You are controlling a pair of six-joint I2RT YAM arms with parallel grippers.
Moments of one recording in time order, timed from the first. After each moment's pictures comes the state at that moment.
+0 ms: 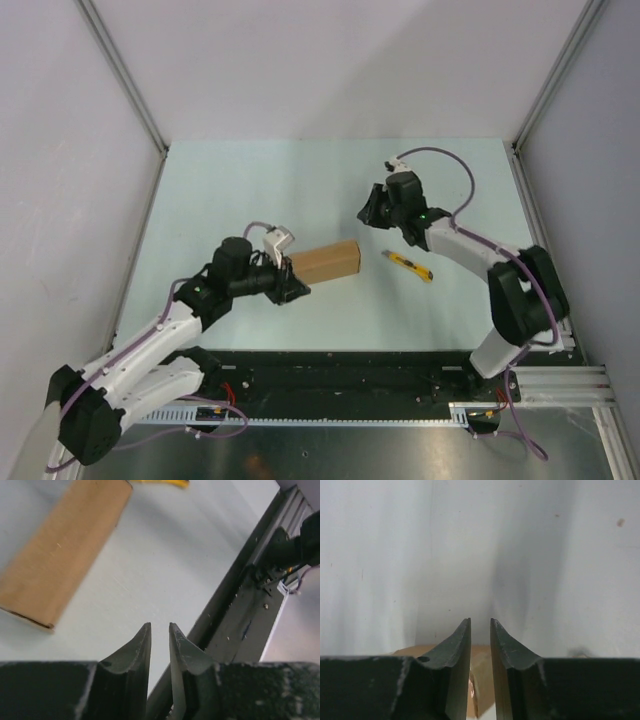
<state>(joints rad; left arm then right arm) -0.56 0.89 0.59 -0.19 0.51 -0.24 0.49 1.60 1.09 -0.05 -0.04 0.59</state>
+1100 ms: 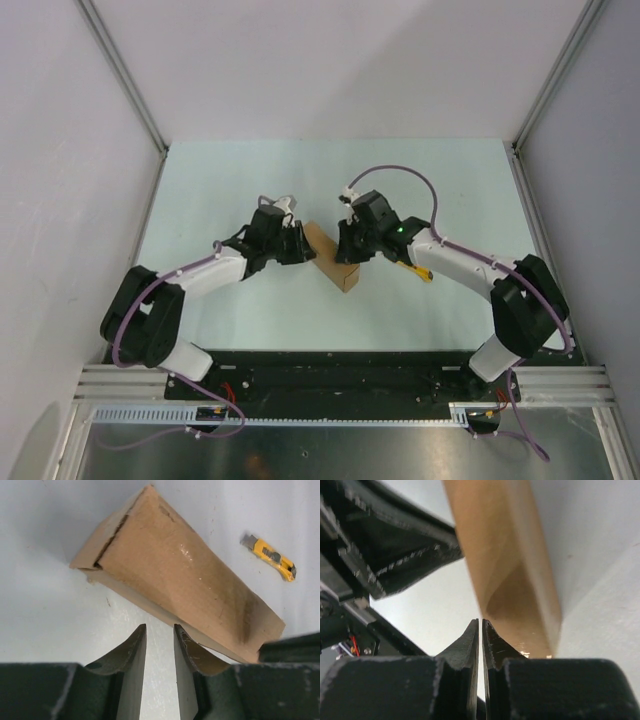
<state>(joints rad) -0.51 1.49 0.80 -0.04 0.19 -0.57 0.70 1.60 1.16 -0.37 -0.20 0.47</state>
